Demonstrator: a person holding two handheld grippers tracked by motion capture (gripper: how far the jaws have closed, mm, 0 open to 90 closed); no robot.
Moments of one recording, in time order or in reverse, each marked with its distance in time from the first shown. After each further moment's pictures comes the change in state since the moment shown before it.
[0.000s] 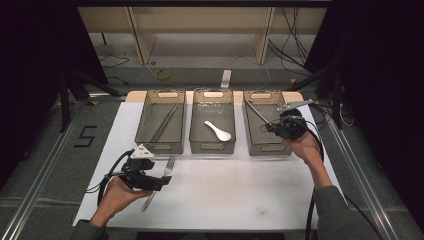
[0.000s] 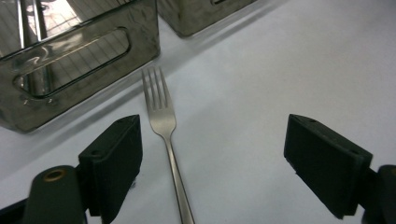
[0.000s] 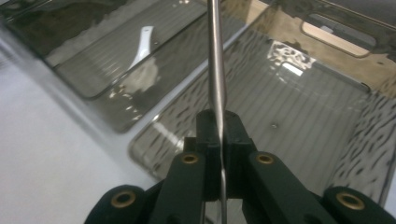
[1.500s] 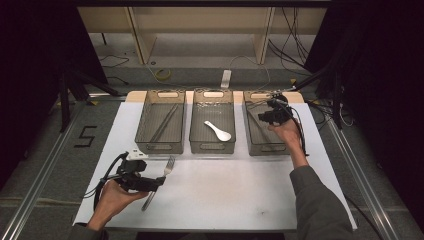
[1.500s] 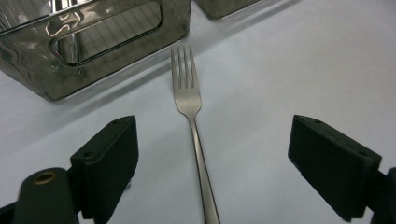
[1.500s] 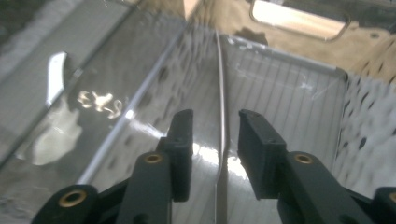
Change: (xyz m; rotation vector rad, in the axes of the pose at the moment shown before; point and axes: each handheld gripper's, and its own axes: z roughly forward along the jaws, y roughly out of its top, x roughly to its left) left arm 0.007 -0.012 0.001 0.031 0.065 -0.049; right arm -0.026 0.034 0.063 0.076 -0.139 0.200
